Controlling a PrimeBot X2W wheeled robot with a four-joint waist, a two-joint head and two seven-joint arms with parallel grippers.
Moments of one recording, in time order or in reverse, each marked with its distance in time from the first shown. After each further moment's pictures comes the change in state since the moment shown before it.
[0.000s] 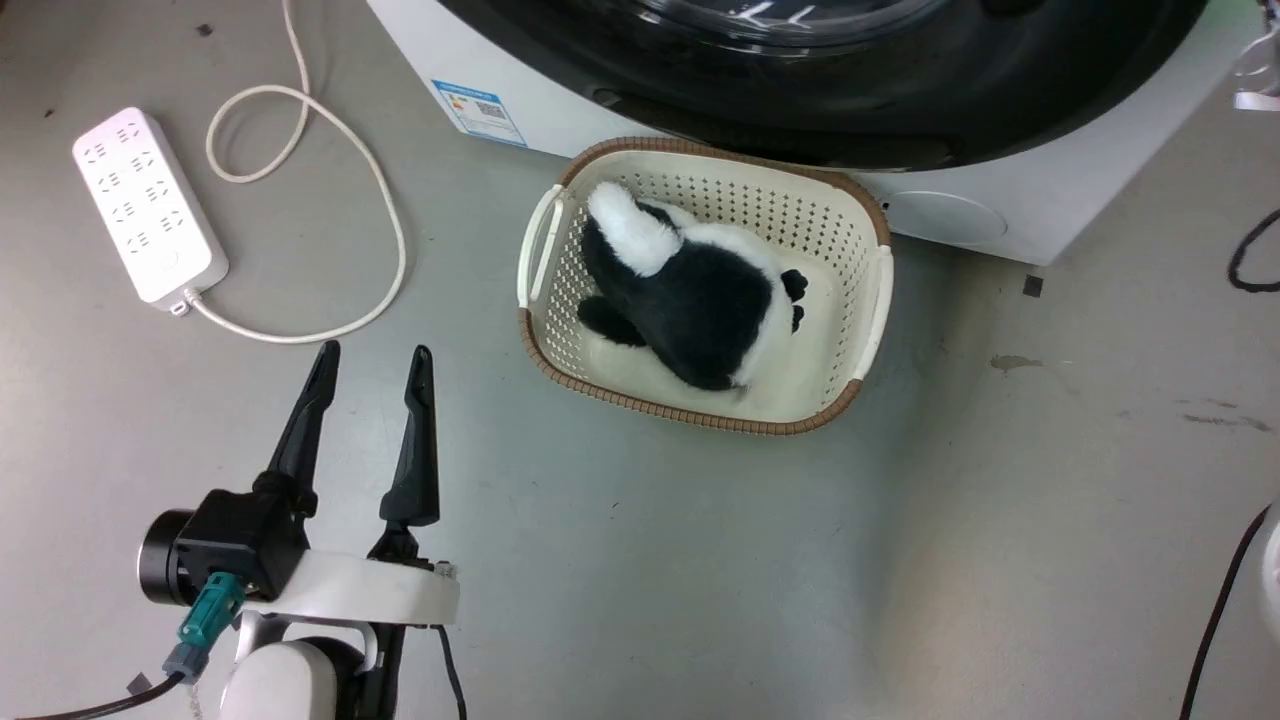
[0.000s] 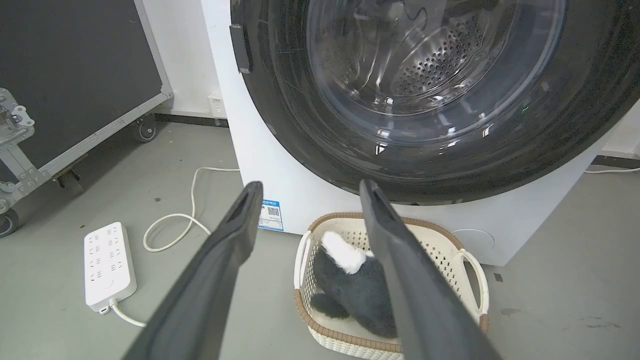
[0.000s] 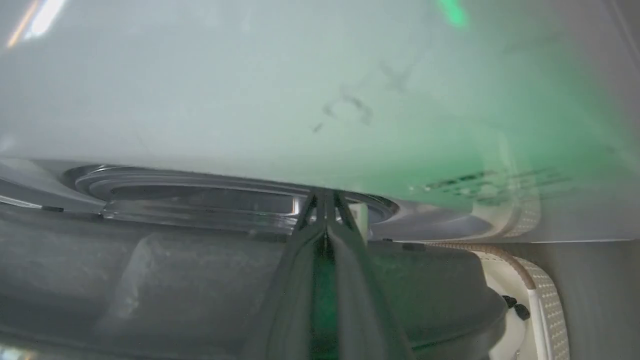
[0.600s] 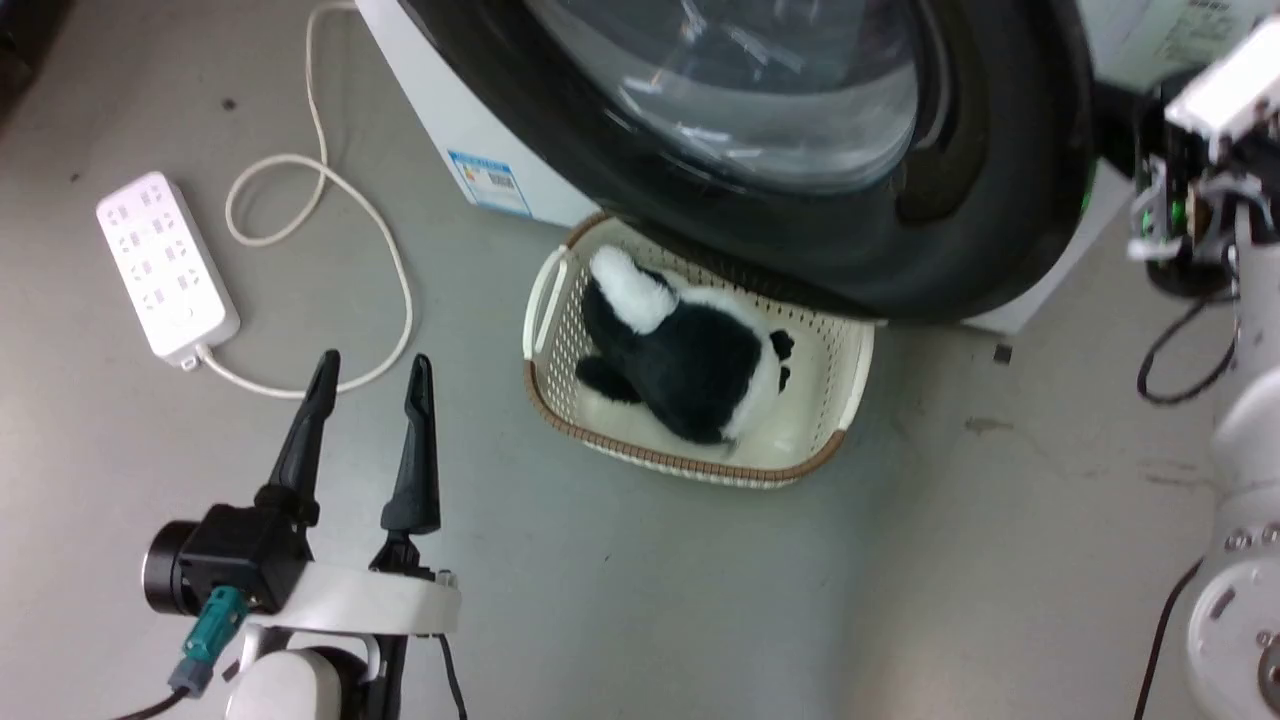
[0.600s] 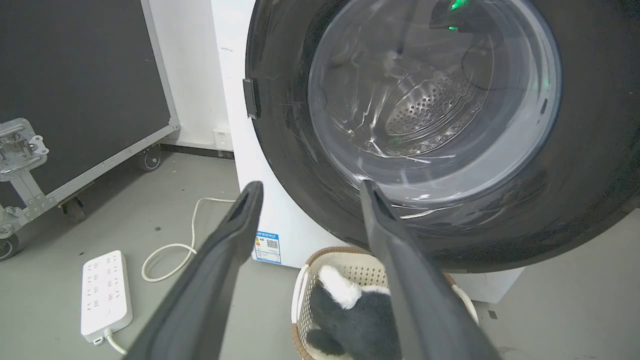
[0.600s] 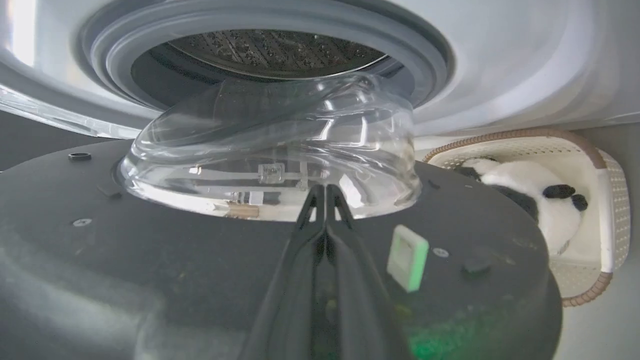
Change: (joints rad) left arm 0.005 0.000 -0.001 0.019 -0.005 0.001 -0.035; right arm 0.127 0.062 -0.073 0.004 0.074 0.000 0.260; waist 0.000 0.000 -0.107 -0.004
